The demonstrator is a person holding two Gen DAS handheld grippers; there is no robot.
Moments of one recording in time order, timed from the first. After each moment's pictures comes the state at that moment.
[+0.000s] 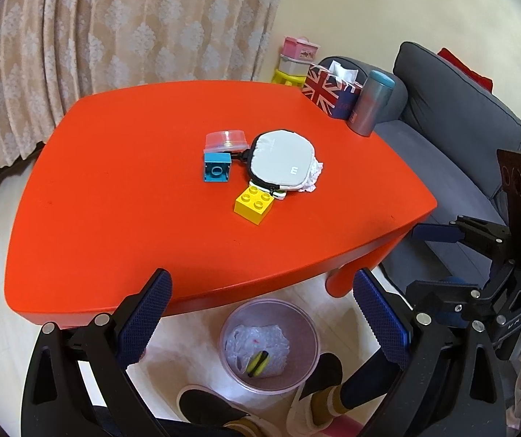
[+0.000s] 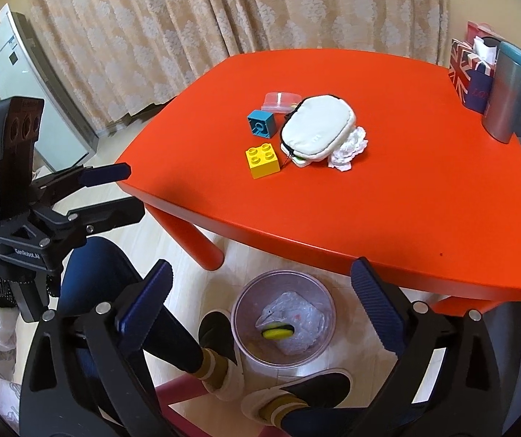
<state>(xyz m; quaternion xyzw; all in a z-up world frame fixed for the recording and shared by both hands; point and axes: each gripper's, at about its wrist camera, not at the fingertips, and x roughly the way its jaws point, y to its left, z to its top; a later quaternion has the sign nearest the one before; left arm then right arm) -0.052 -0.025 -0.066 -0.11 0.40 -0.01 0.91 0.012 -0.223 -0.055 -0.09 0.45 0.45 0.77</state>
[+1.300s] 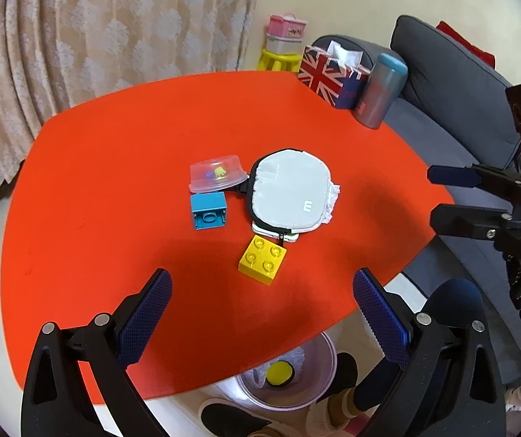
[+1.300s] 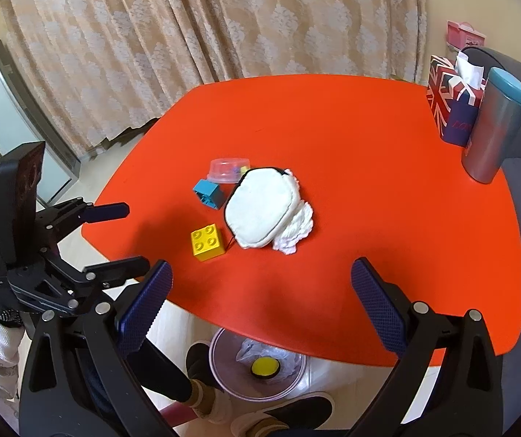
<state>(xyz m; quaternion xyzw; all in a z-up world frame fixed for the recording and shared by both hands) 0.037 -0.013 -0.067 -0.07 0.45 -0.03 0.89 0.103 -0.204 -0.023 -0.07 0.45 0.41 0.79</state>
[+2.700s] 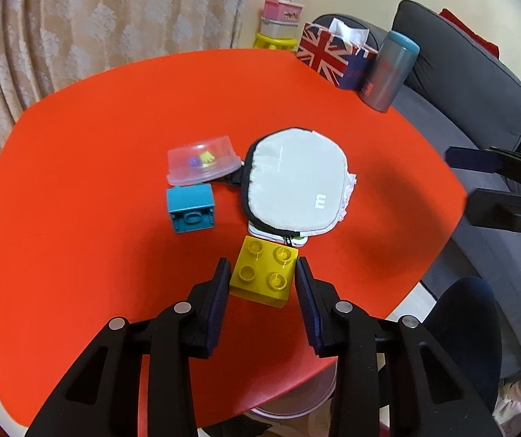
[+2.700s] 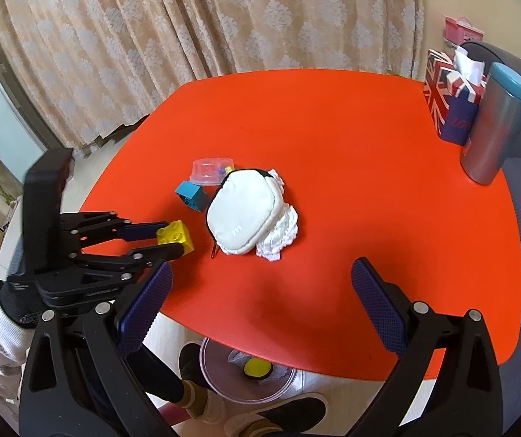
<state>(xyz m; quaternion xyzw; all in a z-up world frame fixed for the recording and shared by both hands) 0.065 -0.010 -0.093 -0.08 0.47 -0.05 0.88 0.121 -0.202 -0.033 -0.08 0.46 0.40 0.79</state>
